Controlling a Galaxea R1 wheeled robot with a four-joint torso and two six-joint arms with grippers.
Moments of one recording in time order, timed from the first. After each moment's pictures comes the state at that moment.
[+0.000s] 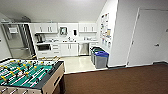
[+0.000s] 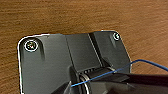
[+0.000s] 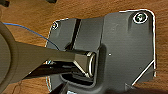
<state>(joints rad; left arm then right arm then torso) 1.43 2.82 -2.34 0.01 -0.03 0.05 -1.55 2.71 -2.22 -0.15 0.05 0.01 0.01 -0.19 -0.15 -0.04</state>
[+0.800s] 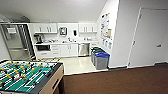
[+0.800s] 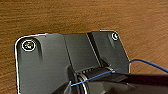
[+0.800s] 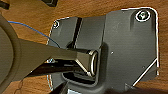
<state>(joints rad) 1.44 2.83 -2.34 0.01 -0.03 0.06 -1.56 2.73 -2.23 -0.15 0.05 0.01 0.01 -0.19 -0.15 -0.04</state>
